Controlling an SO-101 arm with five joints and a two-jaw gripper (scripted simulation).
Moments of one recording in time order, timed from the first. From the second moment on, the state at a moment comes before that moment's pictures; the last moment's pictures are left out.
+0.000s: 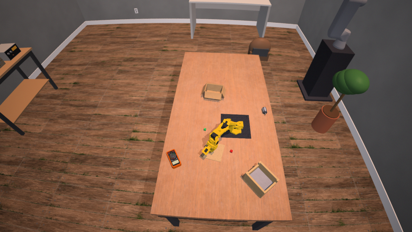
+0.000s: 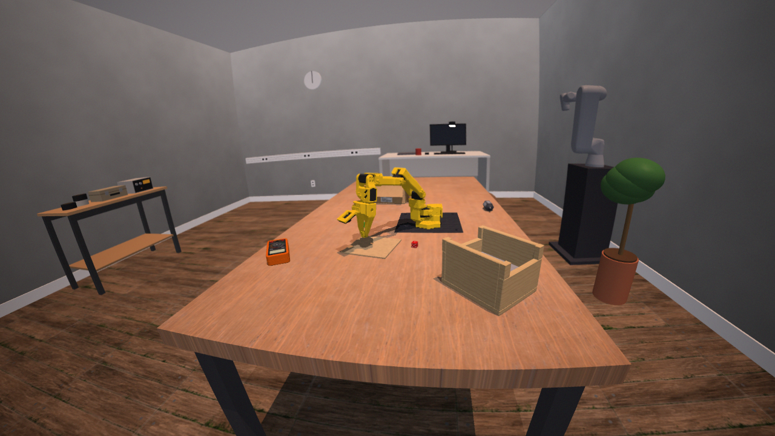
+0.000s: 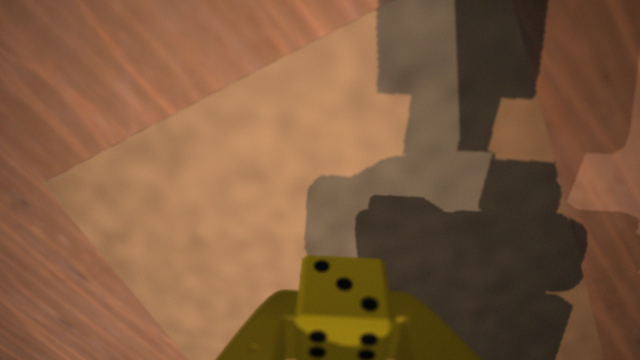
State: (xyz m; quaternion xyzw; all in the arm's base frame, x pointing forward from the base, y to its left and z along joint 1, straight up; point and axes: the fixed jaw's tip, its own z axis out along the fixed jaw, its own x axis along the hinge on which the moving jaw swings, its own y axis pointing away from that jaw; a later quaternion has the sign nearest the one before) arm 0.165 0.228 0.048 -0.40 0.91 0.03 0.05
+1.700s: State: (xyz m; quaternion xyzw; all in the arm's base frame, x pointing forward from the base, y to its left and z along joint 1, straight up) arm 0.164 0.227 0.030 -0.40 0.92 0.02 0.03
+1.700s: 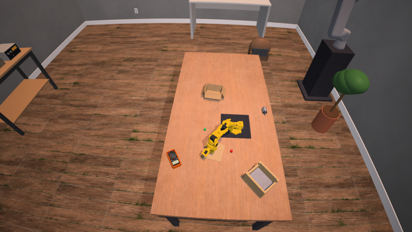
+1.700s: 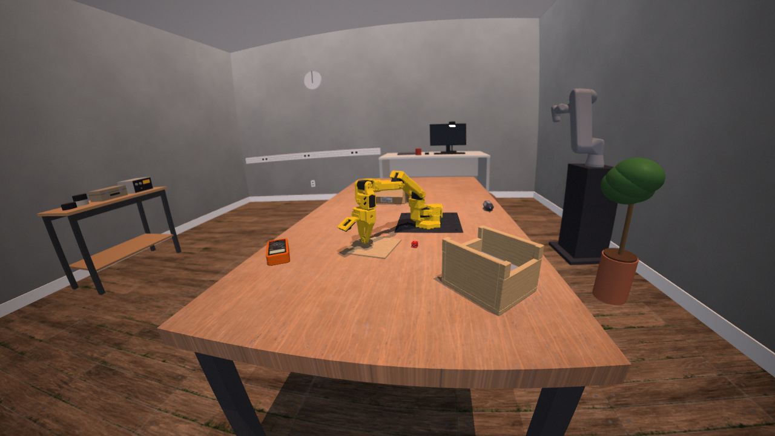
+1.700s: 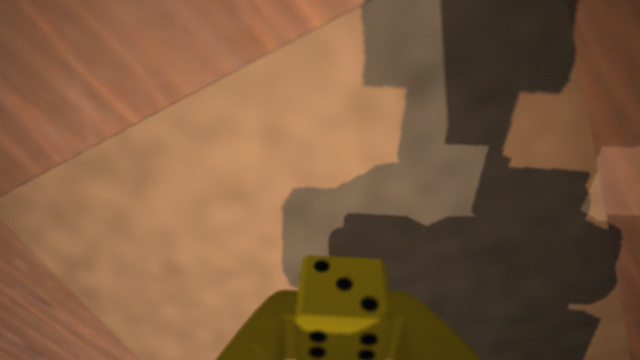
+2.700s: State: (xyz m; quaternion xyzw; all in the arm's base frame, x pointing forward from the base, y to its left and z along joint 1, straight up) arm 0.163 0.226 0.018 -0.40 0.92 0.01 0.02
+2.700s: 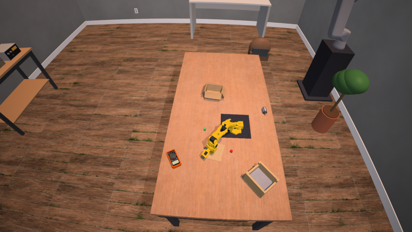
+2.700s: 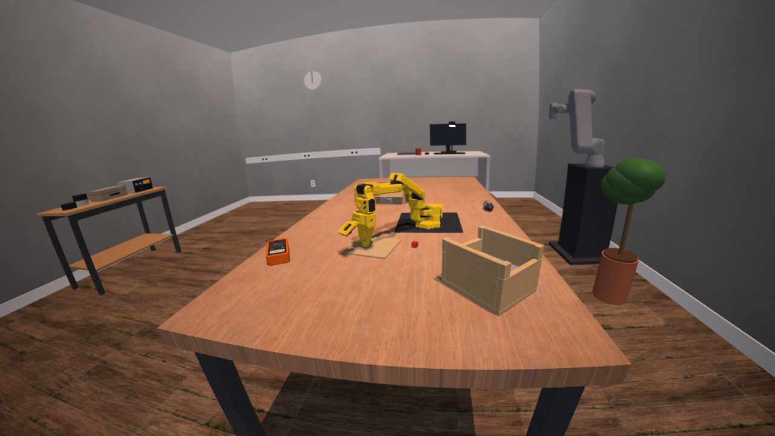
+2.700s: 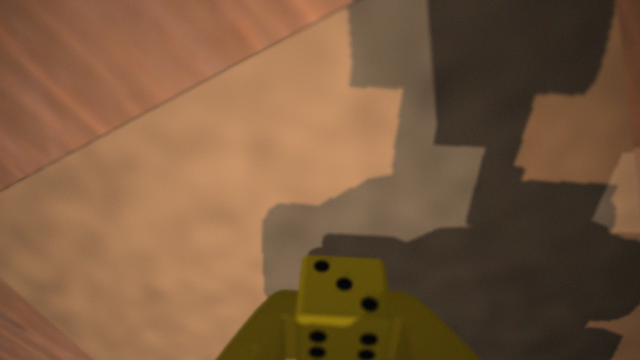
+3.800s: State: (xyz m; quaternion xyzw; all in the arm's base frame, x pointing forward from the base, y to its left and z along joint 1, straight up) arm 0.163 0.226 0.011 -0.40 0.92 0.01 0.01
